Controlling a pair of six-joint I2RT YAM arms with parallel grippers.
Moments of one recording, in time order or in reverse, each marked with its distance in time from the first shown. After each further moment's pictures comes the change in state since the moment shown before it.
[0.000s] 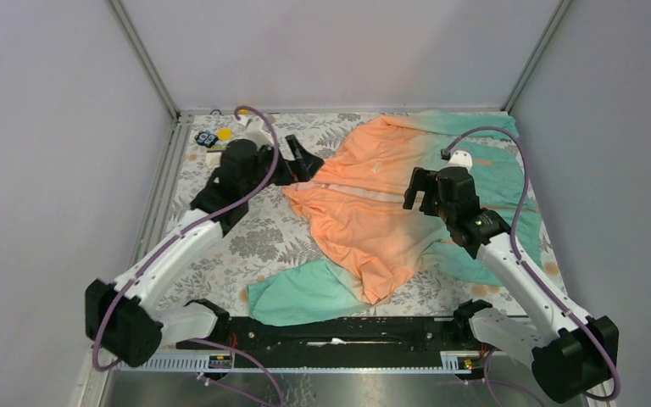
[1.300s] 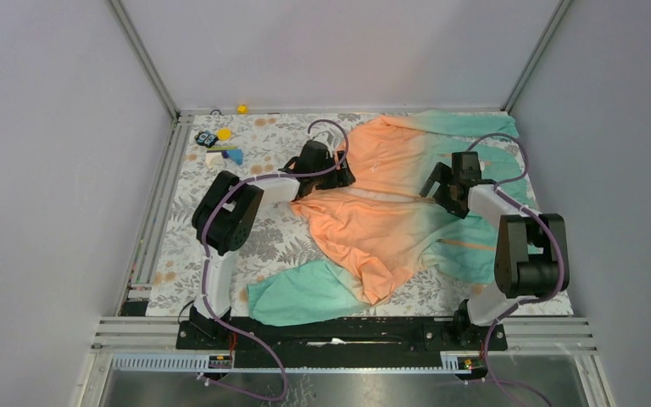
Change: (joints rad) left arm -0.080 0.975 0.331 0.249 -0.023 0.015; right arm -0.366 0.580 0.059 0.139 -0.179 0.141
